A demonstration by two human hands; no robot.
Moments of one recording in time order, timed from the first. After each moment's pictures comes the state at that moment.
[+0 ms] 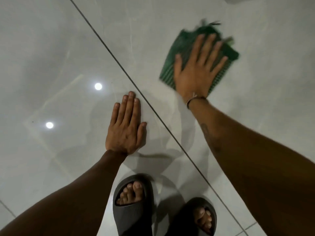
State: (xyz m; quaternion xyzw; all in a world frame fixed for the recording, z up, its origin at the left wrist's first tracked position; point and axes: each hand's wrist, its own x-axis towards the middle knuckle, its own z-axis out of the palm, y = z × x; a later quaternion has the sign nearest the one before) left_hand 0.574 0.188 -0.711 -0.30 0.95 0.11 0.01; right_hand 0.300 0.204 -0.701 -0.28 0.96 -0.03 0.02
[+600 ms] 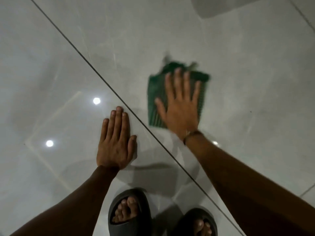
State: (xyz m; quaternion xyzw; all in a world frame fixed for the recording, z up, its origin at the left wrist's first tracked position) left_hand 0.577 0.187 -0.714 -0.30 0.95 0.08 0.01; right_hand 0.328 0.268 -0.709 -0.44 0.90 -0.03 0.05
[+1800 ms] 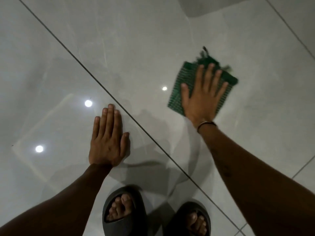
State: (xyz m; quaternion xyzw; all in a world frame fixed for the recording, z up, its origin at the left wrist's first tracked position) left_hand 0.577 0.187 -0.714 -0.30 0.95 0.09 0.02; right_hand 0.270 0.311 -0.697 -0.26 0.96 -0.02 0.05
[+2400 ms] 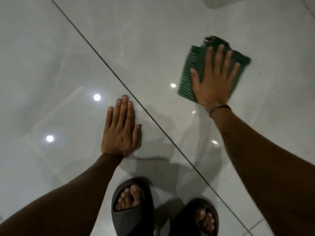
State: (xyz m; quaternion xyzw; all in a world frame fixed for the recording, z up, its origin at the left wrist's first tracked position) left_hand 0.574 0.188 -0.711 -0.29 0.95 0.09 0.03; right_hand 0.249 0.289 -0.700 -0.31 0.95 -0.02 0.06
